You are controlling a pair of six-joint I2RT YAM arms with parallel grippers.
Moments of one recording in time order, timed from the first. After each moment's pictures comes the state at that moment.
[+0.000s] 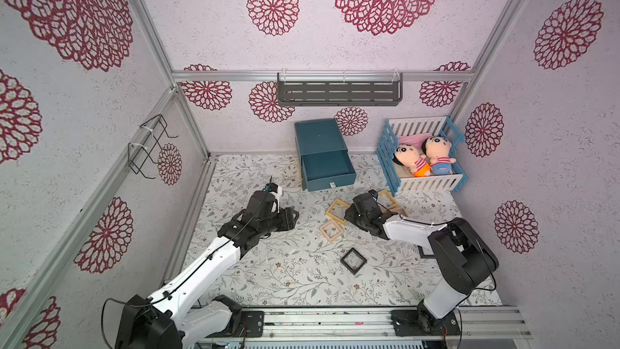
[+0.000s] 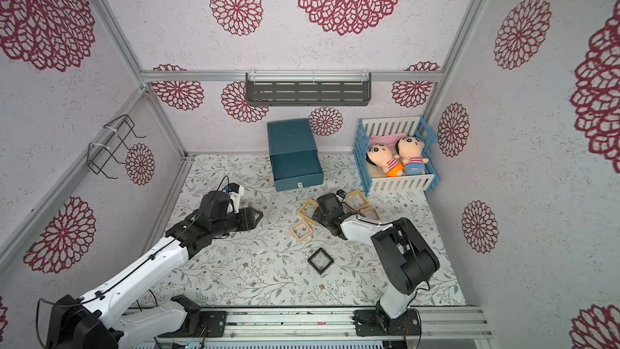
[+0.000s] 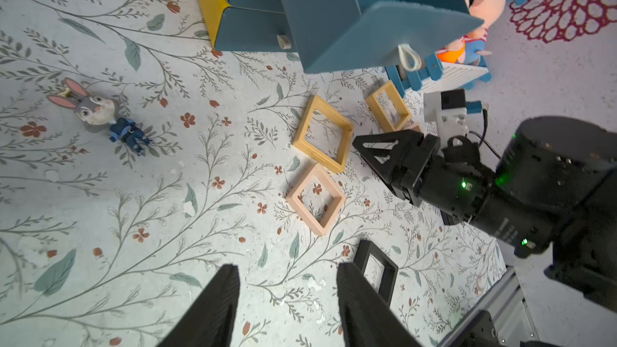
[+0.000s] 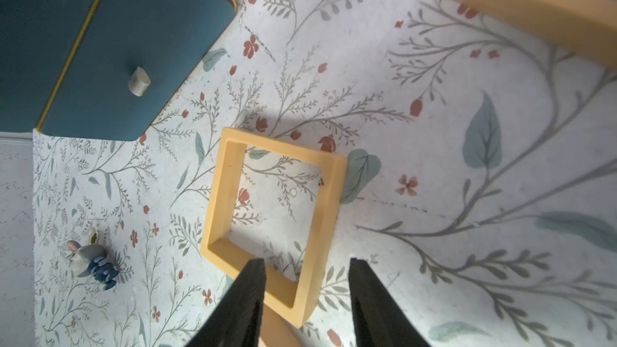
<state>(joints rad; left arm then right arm) -0.50 1.10 0.78 -0.36 0.16 -0.54 0.53 1.69 0.86 -0.02 0.14 0.98</state>
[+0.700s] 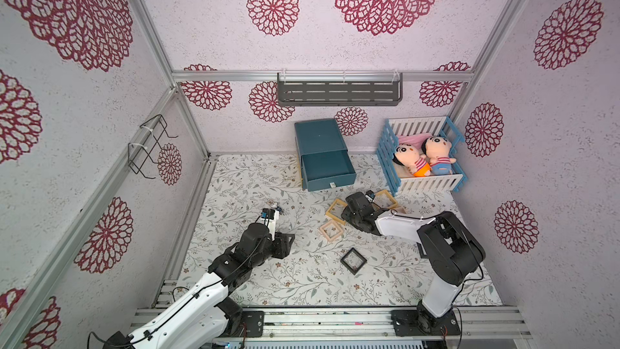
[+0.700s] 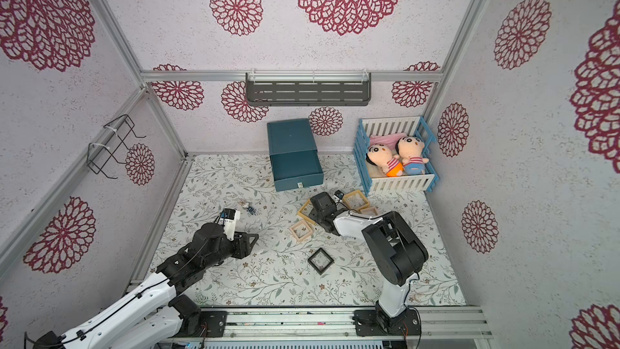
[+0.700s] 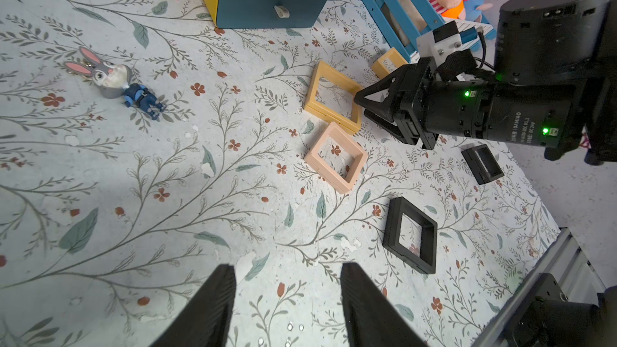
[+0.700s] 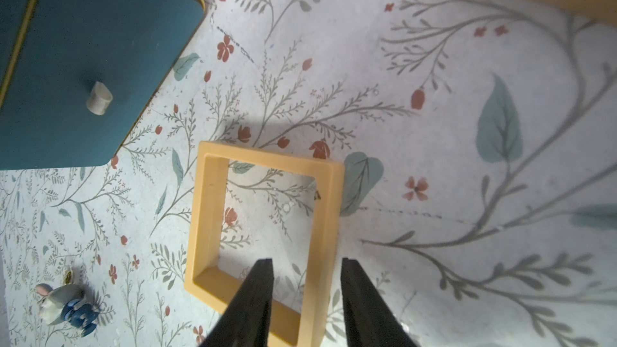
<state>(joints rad) -0.60 0.82 0.47 -0.25 0.03 -0.49 0.56 1.78 0.96 -0.09 0.20 1.08</state>
